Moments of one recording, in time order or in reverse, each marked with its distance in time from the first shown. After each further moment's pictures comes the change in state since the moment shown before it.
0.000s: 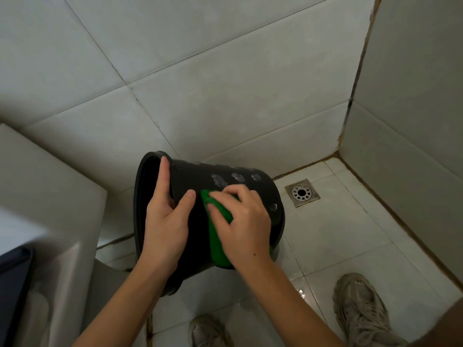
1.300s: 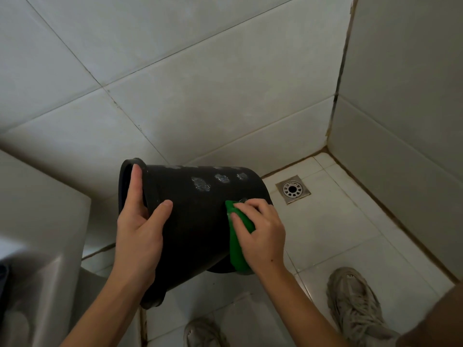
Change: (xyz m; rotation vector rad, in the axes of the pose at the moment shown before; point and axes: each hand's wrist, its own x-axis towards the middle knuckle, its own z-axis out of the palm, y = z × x) left_hand 0.000 -0.003 -0.005 -0.018 0.033 -0.027; right_hand -0.024 0.068 -0.003 0.030 0.021 0.176
